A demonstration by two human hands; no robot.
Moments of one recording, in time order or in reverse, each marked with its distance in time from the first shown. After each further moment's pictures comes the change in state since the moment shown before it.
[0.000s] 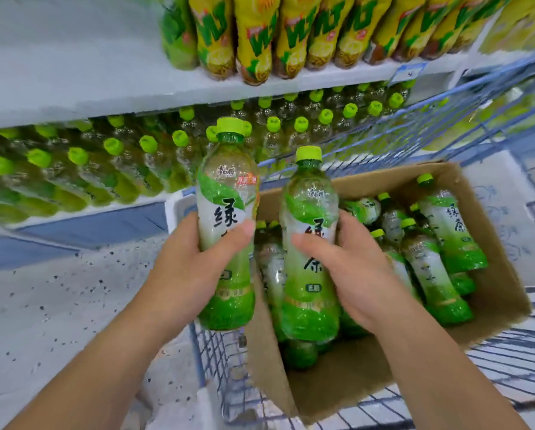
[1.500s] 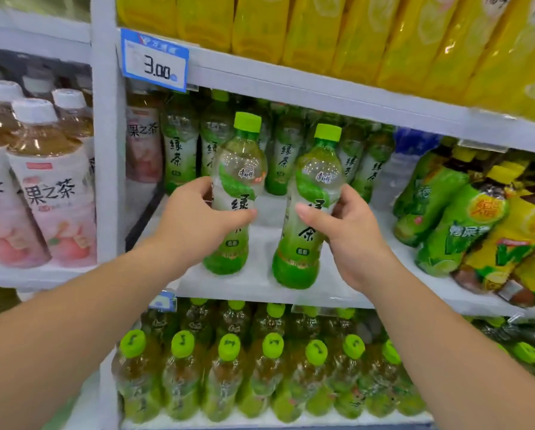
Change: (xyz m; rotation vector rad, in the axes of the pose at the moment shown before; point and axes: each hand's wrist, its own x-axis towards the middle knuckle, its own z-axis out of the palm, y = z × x) left_hand 0.257 0.037 -0.459 0.102 0.455 0.695; right_hand 0.262 -0.102 0.456 -0.094 -0.208 -0.764
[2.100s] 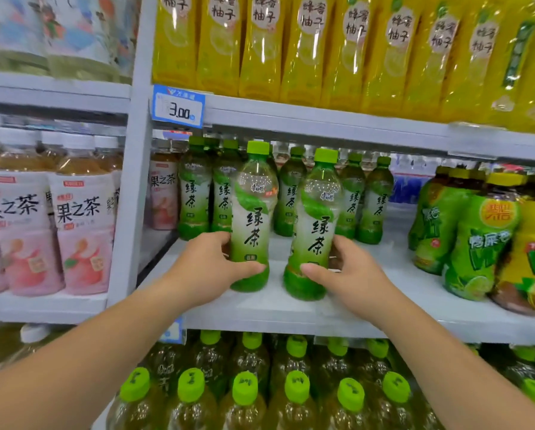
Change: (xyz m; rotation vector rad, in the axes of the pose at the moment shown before) left_hand 0.008 -0.058 0.010 0.272 -0.123 0.185; right_hand -0.006 0.062 -0.016 -0.533 -0.045 -0.174
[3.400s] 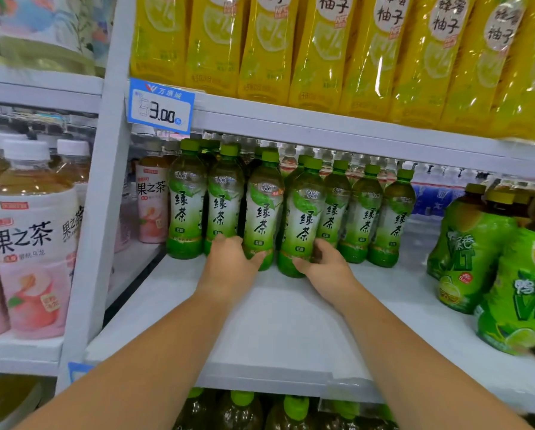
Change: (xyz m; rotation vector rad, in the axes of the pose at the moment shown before) left_hand 0.112 -0.028 0.063 0.213 0.319 -0.036; right_hand 0.139 0.065 0.036 0.122 0.048 0.138
